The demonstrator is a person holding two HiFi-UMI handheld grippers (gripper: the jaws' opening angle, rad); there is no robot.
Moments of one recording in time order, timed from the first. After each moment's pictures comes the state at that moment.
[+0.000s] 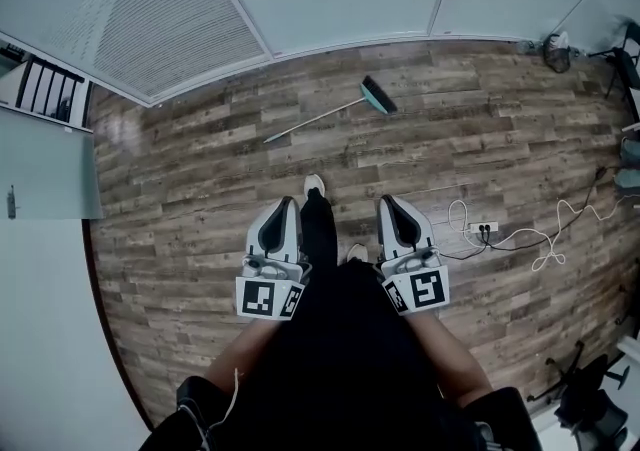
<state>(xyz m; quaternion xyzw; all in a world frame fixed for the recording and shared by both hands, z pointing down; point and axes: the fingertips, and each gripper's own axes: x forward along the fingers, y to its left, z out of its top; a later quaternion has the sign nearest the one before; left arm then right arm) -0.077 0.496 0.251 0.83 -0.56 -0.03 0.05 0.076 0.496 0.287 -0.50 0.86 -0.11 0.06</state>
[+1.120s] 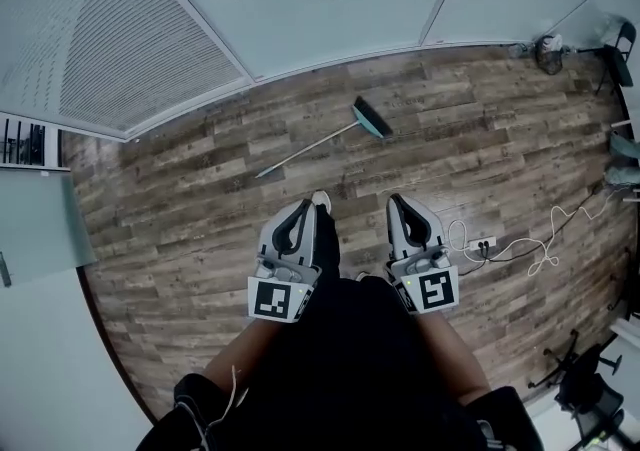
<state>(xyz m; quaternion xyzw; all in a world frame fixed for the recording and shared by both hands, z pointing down) -0.097 0.272 0.277 0.88 -0.48 0.01 0.06 0.037 0.278 0.287 -0.53 0.85 -0.07 0.01</state>
